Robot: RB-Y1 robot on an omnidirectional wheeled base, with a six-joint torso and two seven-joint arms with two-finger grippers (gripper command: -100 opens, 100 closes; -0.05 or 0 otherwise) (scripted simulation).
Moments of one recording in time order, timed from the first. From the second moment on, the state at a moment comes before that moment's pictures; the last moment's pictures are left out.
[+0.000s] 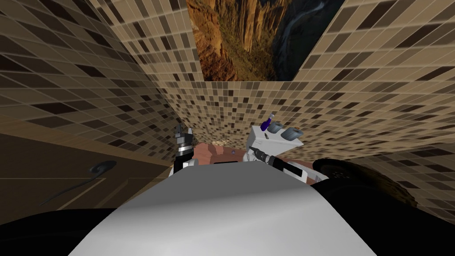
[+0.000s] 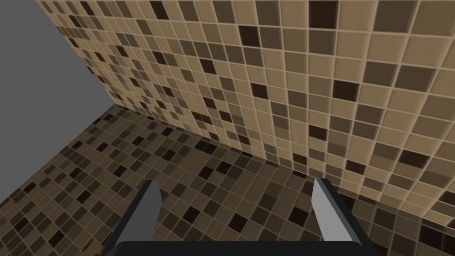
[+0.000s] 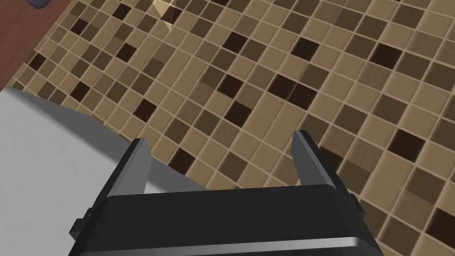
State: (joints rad) left arm 0.53 -0.03 0.01 -2.20 0.02 -0.46 0.04; right arm 0.79 -1.21 0.22 -2.20 -0.41 0.00 -0.04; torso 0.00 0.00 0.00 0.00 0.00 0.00
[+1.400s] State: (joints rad) left arm 0.53 -0.03 0.01 -2.20 0.02 -0.46 0.04; right arm 0.86 -1.63 0.28 -2.13 -0.54 0.11 -0.07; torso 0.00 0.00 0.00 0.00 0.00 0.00
